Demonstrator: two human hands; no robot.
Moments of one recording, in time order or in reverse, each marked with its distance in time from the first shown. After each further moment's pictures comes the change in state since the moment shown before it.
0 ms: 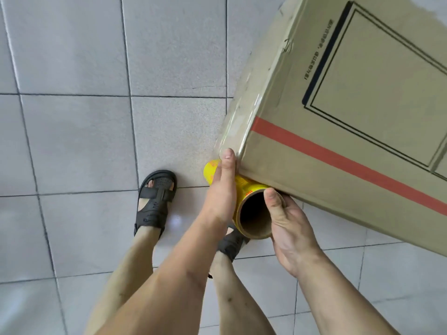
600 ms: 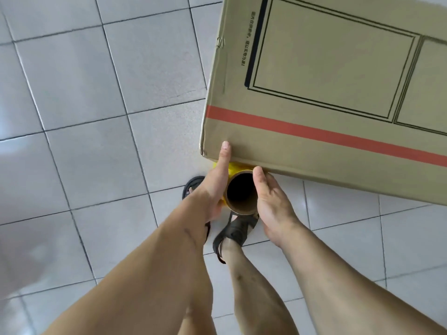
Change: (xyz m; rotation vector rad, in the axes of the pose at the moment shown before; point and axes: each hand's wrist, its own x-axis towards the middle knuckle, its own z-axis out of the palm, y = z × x) left_hand -0.058 0.028 0.041 0.265 -0.060 -0.244; right_hand -0.018 0.011 -0.035 0.025 -0.024 0.033
